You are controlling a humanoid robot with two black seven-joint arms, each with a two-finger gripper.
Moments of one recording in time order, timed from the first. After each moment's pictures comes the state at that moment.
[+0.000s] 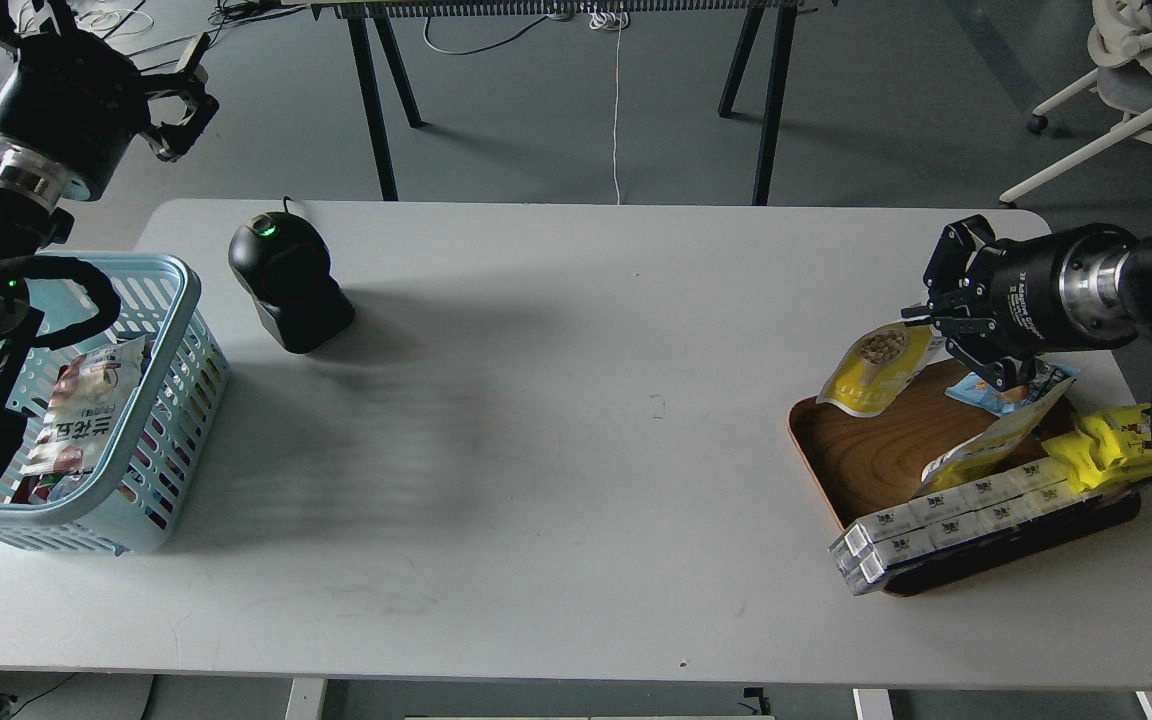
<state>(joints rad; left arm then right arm) -0.60 0.49 -1.27 -1.05 0.09 -0.32 -0.01 1.76 -0.97 -0.44 1.73 0.38 -0.29 -0.49</state>
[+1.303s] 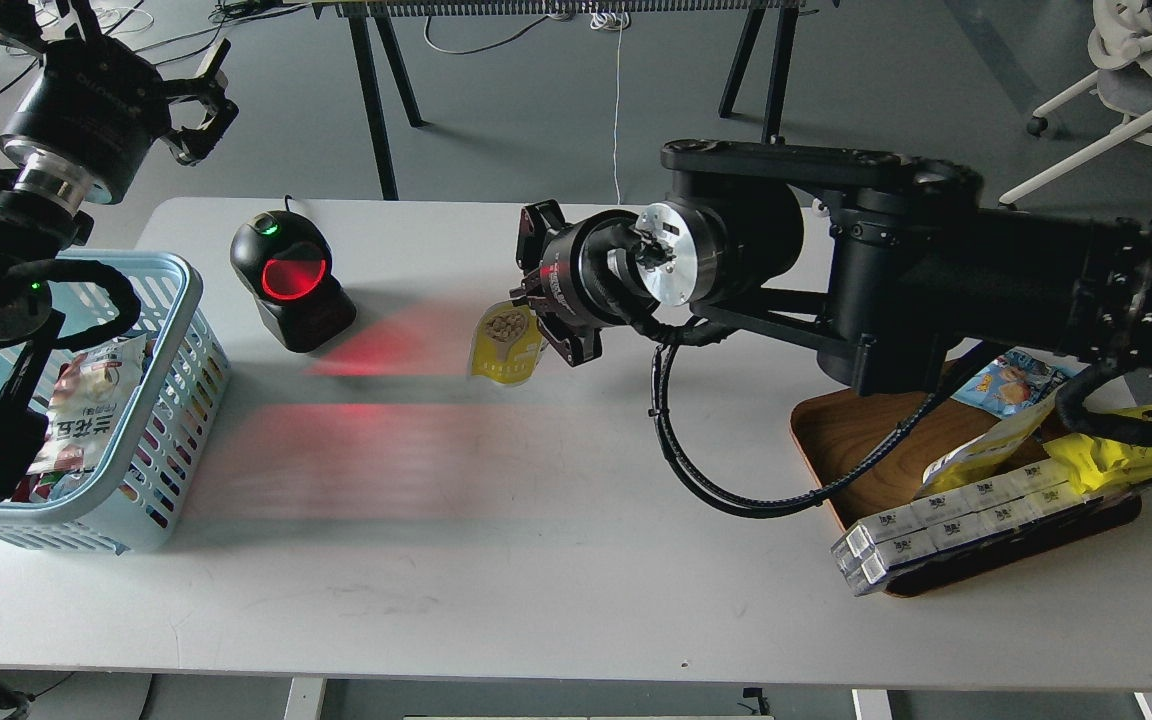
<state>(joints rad) -0.60 0.45 -1.27 -1.05 0.12 -0.31 -0.01 1.51 -0.04 -0.03 1.17 0.45 -0.49 -0.44</state>
